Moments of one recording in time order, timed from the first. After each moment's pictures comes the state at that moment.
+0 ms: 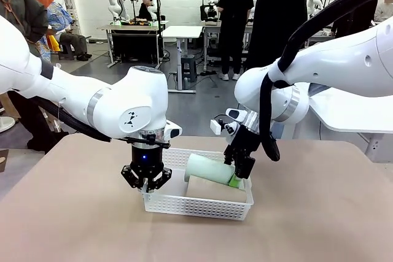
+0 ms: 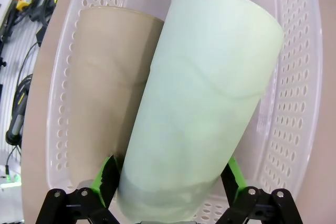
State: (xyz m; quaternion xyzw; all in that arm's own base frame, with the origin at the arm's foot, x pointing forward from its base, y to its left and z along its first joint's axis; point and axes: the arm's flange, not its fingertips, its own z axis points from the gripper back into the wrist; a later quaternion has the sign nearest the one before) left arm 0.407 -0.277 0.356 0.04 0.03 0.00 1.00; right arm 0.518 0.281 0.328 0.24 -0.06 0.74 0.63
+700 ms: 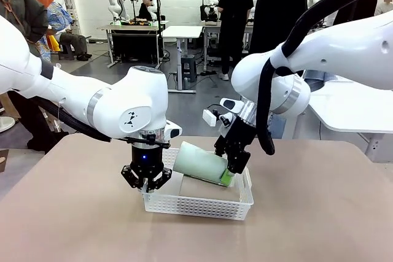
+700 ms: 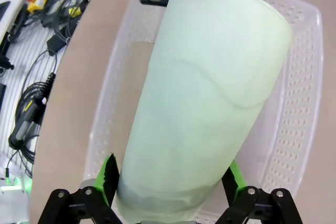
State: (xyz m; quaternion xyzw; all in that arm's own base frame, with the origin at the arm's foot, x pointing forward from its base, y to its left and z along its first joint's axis) left arm 0.407 -0.277 0.356 0.04 0.03 0.00 1.00; right arm 0.484 0.300 0.373 0.25 -0.09 0.76 0.59
